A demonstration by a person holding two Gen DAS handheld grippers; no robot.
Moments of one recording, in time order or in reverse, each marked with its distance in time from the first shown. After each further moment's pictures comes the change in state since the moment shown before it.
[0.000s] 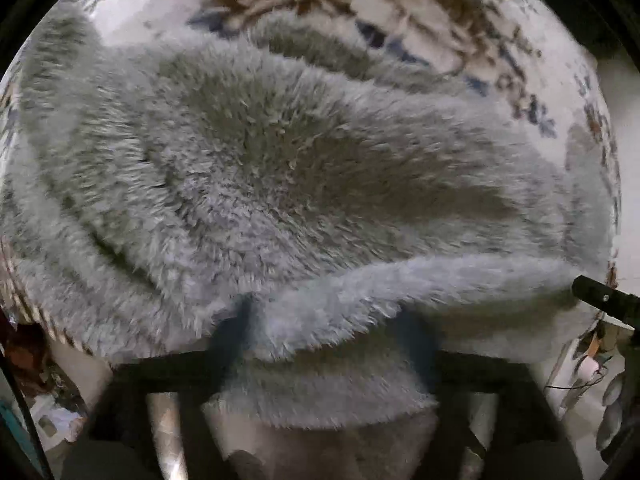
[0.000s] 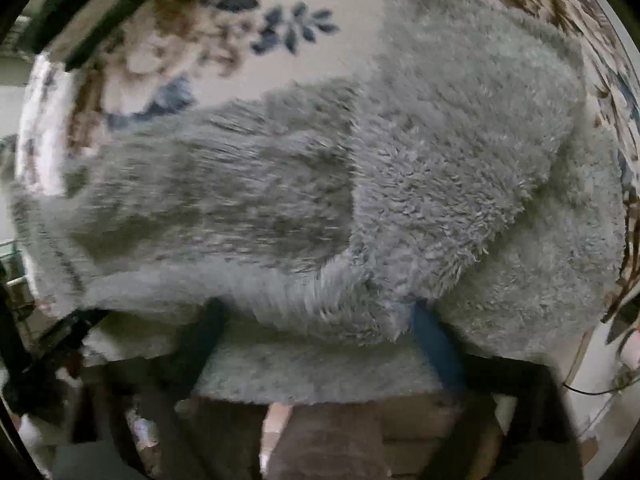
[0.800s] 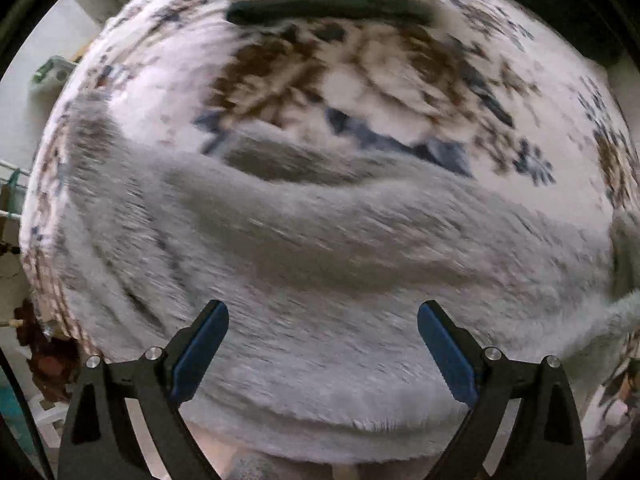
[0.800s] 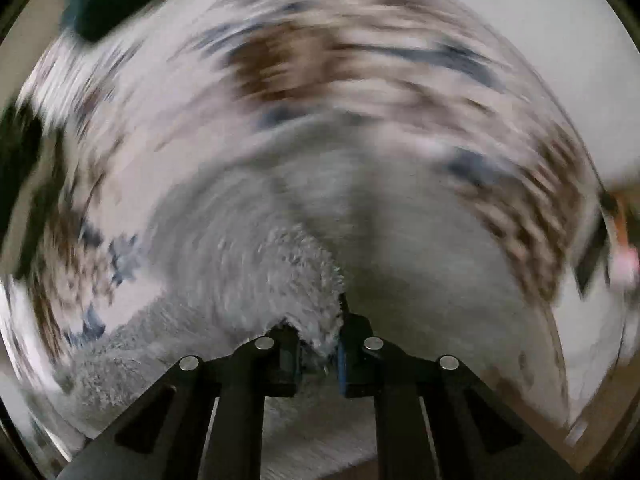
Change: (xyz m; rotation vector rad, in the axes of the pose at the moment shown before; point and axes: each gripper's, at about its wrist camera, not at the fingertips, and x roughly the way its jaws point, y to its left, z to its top) left arm -0.026 -0.076 0.010 0.014 -0.191 0.191; right arm -0.084 -0.164 0.000 0.554 -0.318 -0.109
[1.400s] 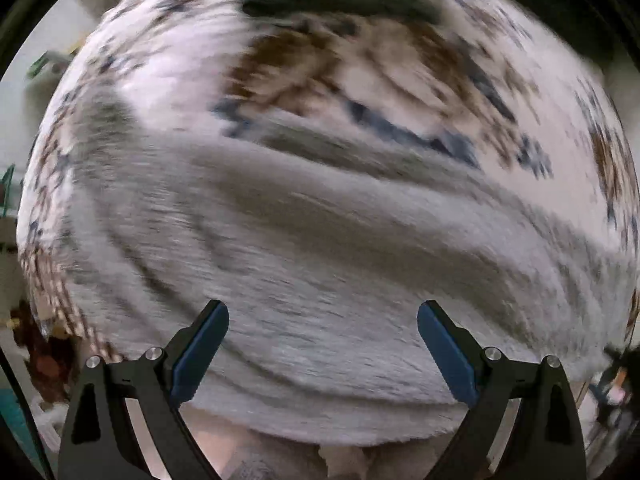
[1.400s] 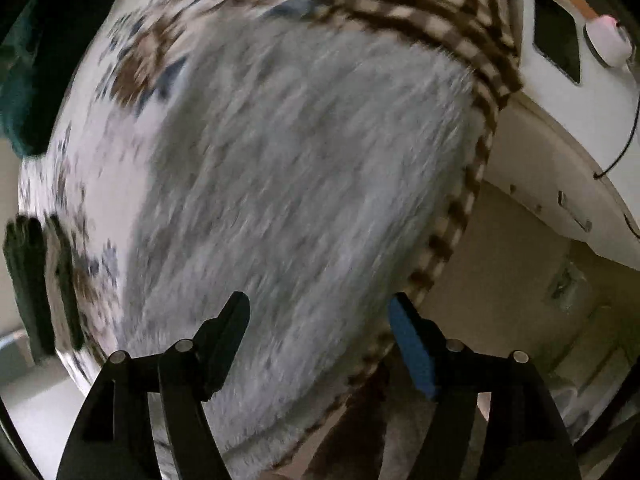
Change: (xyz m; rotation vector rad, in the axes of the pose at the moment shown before) left arm -0.013 0.056 0.010 -0.037 0.005 -0.023; right arm 0.017 -0.101 -0.111 0.377 0.160 0.197
